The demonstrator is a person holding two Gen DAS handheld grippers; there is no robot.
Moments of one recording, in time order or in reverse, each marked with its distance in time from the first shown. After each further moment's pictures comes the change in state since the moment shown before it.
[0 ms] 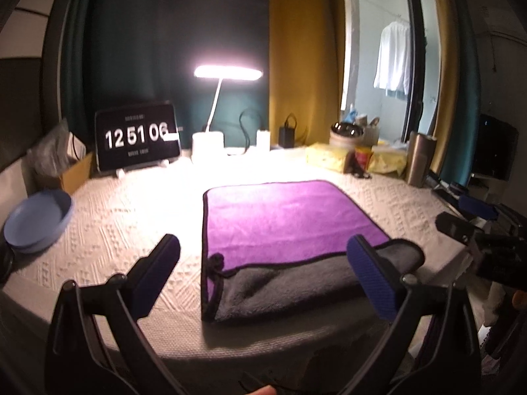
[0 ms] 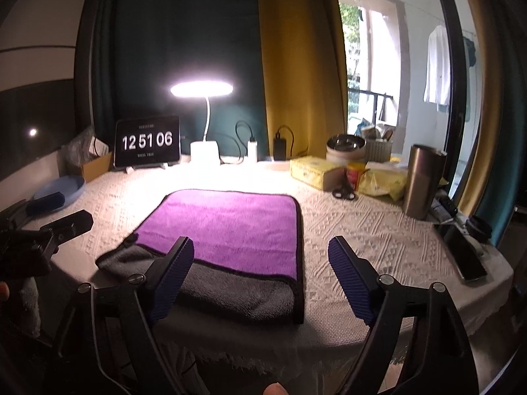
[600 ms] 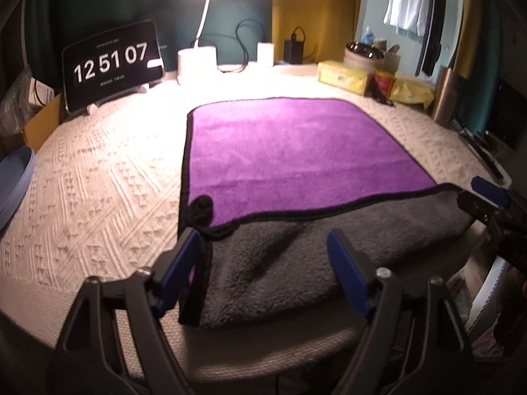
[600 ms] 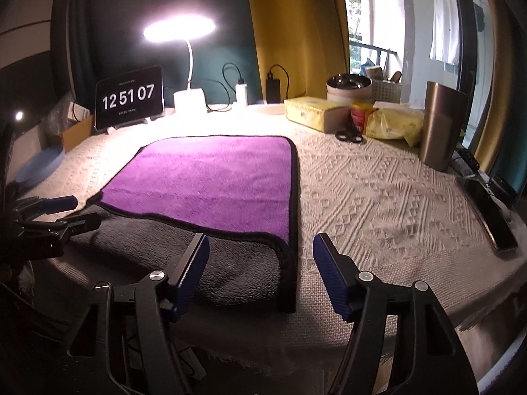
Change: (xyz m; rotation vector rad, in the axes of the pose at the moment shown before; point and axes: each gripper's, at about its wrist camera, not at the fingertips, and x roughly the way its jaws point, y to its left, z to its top) left arm 0.101 0.009 -0.033 0.012 0.337 -0.001; right arm 0.070 -0.025 -0.036 0.044 0.193 0.011
